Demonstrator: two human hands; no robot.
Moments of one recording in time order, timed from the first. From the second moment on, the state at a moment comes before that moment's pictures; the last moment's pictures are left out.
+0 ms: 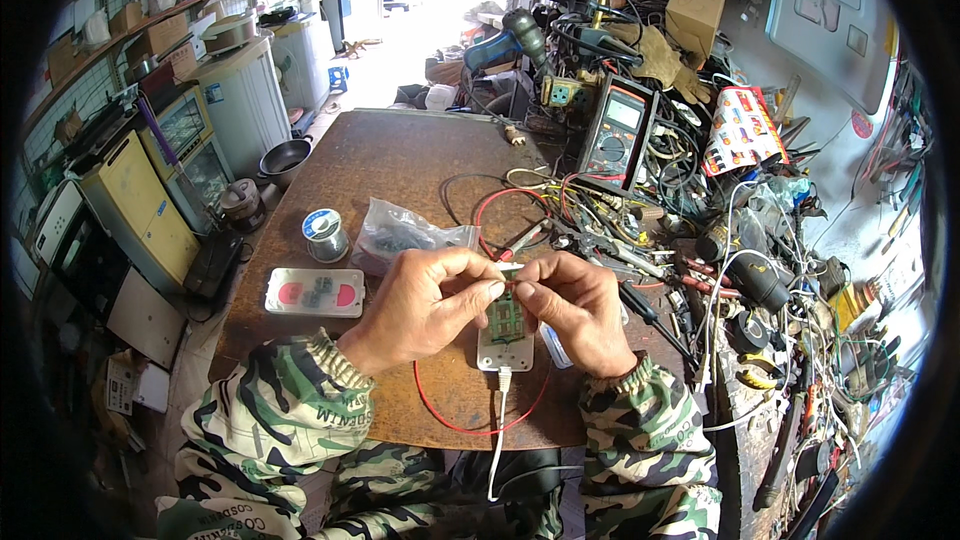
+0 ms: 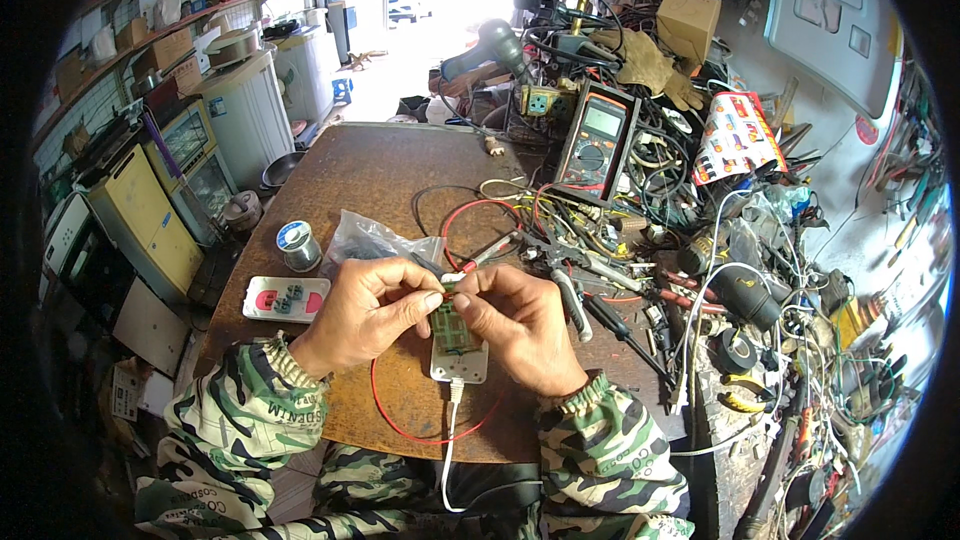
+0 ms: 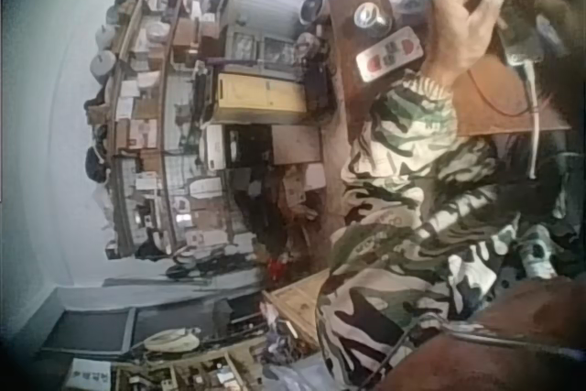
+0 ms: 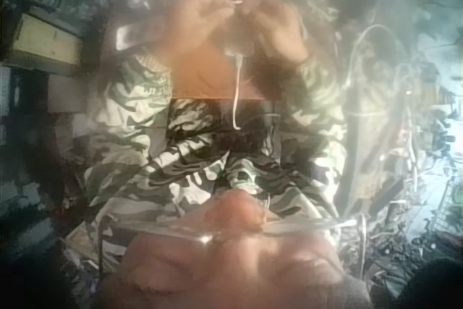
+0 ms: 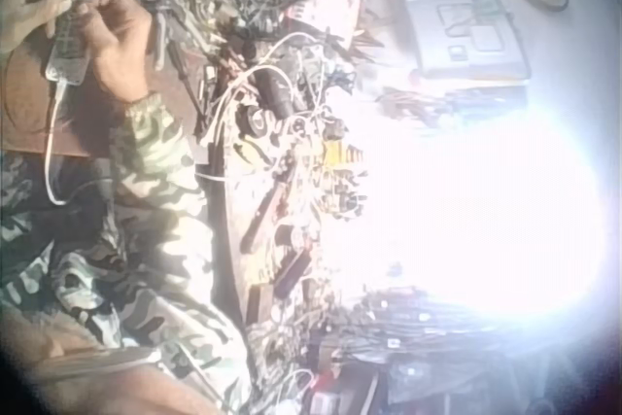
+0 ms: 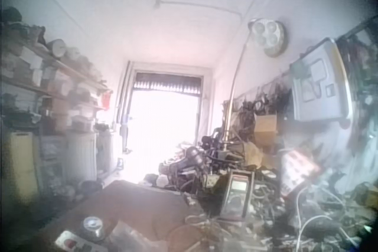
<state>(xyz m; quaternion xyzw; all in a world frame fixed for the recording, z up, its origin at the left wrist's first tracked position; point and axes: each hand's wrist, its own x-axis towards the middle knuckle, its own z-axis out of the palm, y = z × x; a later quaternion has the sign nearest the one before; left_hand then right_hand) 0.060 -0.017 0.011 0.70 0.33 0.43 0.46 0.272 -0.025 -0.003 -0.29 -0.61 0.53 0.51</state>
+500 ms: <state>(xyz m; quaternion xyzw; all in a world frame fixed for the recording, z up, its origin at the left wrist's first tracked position) 0.056 -0.013 0.011 0.83 0.29 0.43 0.21 0.273 -0.023 0.002 -0.32 -0.79 0.19 0.48</state>
